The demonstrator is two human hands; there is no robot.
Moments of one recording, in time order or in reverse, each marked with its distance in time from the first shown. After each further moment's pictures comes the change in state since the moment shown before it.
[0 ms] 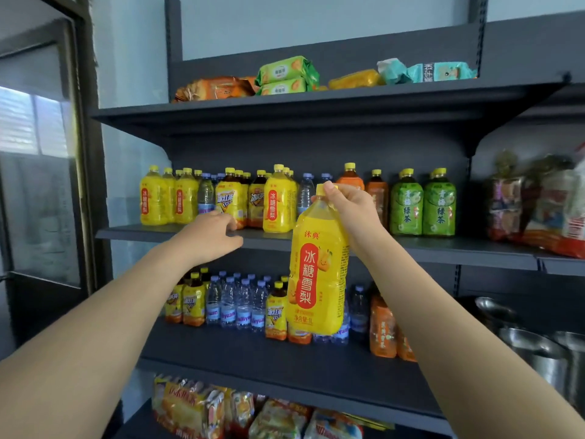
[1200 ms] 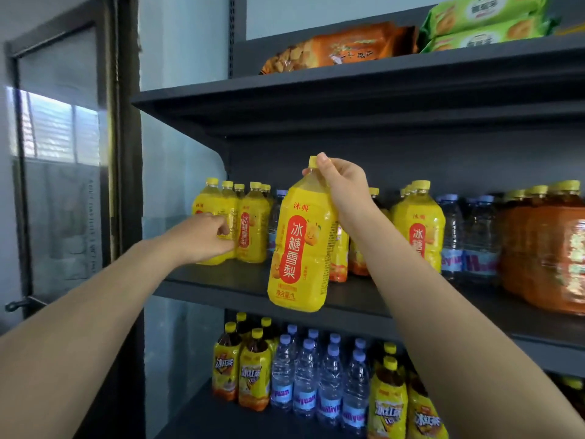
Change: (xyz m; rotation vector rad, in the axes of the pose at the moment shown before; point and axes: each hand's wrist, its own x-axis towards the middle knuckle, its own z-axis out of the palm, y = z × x) left_hand 0.231 -0.333 0.020 0.092 -0.027 -0.078; right_hand 0.286 0.092 0.321 0.123 -0.024 -0.094
